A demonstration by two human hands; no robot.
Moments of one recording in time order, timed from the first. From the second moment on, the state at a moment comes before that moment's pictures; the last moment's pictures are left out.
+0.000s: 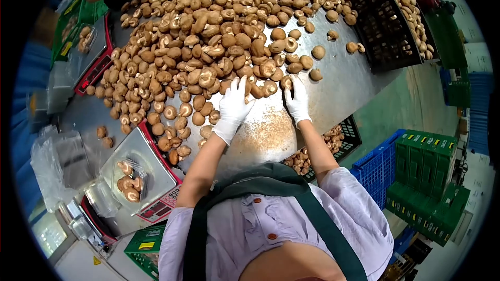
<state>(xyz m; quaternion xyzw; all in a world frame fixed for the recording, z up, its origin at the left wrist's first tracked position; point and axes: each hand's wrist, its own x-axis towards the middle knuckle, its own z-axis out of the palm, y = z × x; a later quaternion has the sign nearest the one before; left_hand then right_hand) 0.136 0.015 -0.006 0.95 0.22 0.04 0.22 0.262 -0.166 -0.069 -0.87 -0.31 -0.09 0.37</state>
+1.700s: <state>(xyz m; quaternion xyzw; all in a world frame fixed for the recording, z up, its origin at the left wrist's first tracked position) 0.031 0.021 -0.014 0.40 0.34 0.18 0.83 0.267 -0.167 -0.078 -0.87 -0.27 -0.11 0.39</state>
